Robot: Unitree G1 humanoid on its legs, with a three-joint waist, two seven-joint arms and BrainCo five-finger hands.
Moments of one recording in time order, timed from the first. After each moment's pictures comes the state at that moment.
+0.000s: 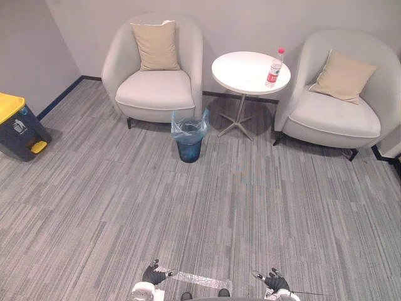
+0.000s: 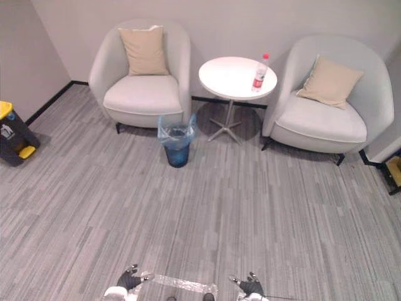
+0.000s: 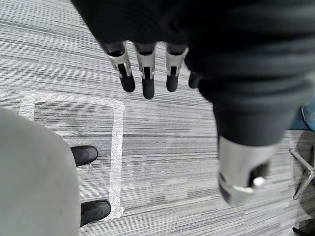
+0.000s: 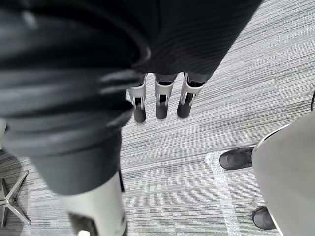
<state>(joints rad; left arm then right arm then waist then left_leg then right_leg) 0.04 0.10 -0.10 1.09 0.04 -0.12 0.11 0.06 -0.05 -0.11 1.08 0.27 -0.13 -0.10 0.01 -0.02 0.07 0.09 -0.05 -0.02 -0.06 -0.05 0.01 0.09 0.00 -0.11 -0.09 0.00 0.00</state>
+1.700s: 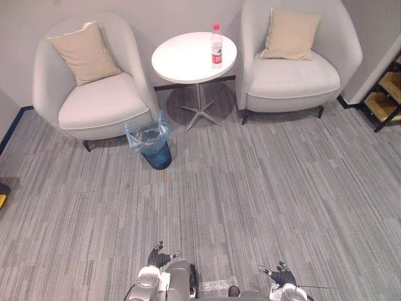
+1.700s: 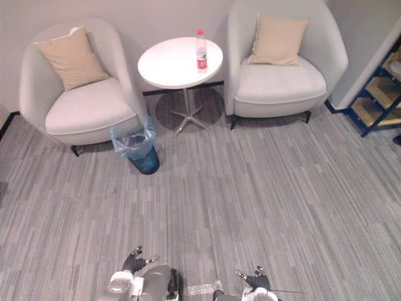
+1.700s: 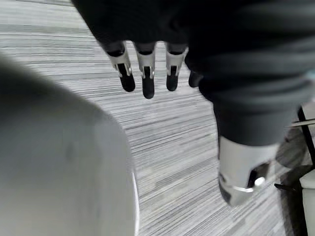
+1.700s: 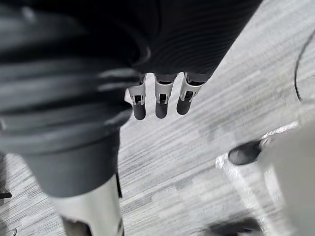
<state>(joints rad) 0.00 0.05 -0.07 1.01 0.01 -0.15 0.13 0.01 -0.09 -0.07 1.08 0.27 -0.15 -0.14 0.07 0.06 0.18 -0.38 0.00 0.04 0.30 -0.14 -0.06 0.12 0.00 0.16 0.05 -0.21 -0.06</state>
